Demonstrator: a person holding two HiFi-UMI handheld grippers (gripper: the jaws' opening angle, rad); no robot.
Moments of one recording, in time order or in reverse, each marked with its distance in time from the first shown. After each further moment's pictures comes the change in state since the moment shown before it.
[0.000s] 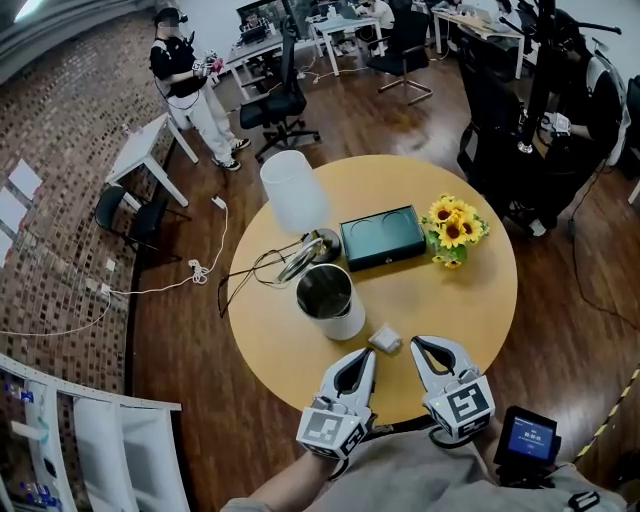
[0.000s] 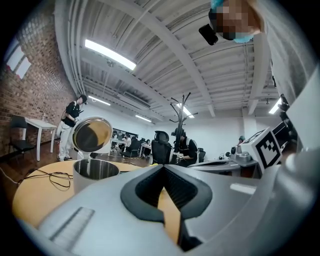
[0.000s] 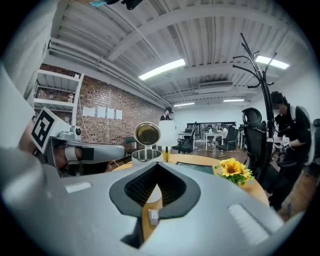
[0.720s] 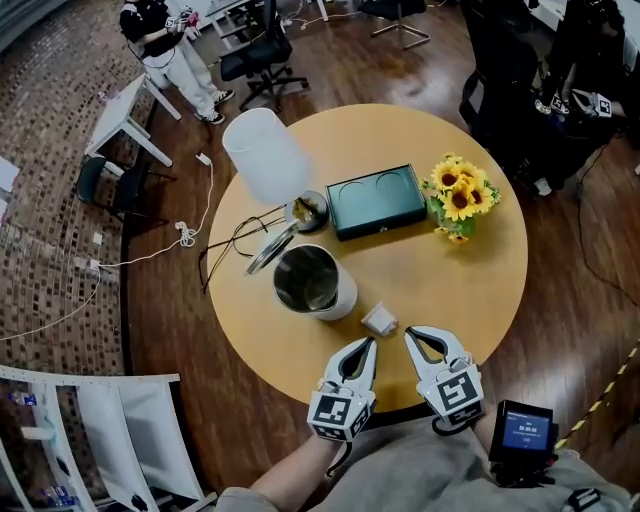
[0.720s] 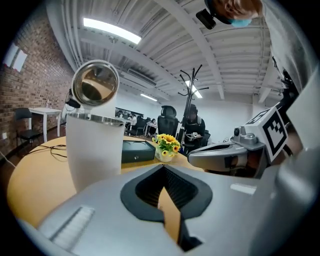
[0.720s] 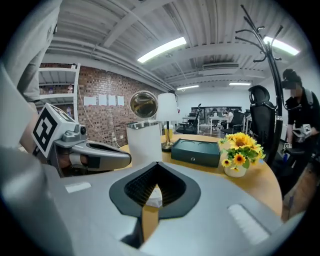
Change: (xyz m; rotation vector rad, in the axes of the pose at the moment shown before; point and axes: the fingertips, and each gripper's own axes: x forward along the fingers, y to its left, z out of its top) left arm 0.041 0.037 -0.119 -0.042 0.255 0.059; right arm 0.050 -0.019 -0.087 0.055 0.164 0.065
